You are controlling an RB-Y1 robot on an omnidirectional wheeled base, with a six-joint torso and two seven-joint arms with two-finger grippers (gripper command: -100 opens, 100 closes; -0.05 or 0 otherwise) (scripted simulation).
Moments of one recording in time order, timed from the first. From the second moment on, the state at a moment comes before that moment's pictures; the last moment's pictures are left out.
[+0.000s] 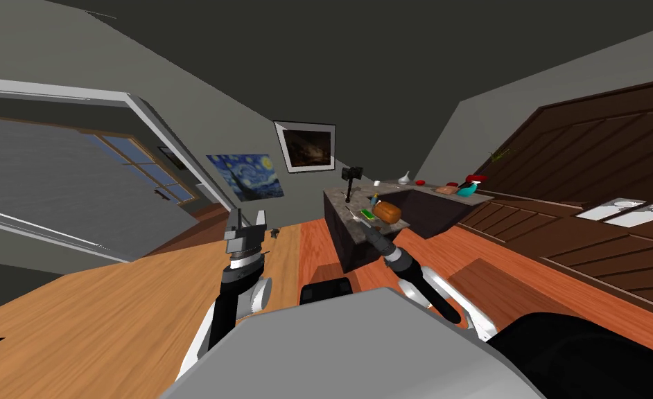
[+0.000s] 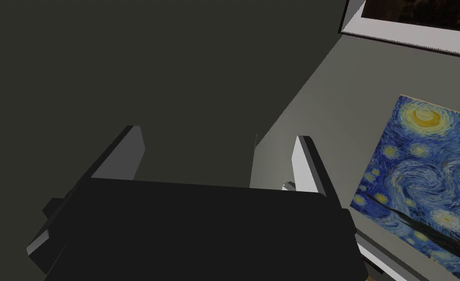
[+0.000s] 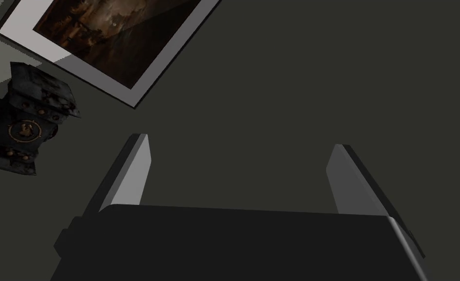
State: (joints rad) left arm 0.49 0.00 -0.04 -2.32 -0.10 -0.56 0.13; right arm 0.66 -0.56 0.02 -2.29 0.26 -0.58 0.06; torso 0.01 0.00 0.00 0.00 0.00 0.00
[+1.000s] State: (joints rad) left arm 0.49 0.00 -0.03 -2.32 -0.10 -0.56 0.13; right arm 0.81 -0.85 -0.03 -2.19 0.42 -0.62 0.15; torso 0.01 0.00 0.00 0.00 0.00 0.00
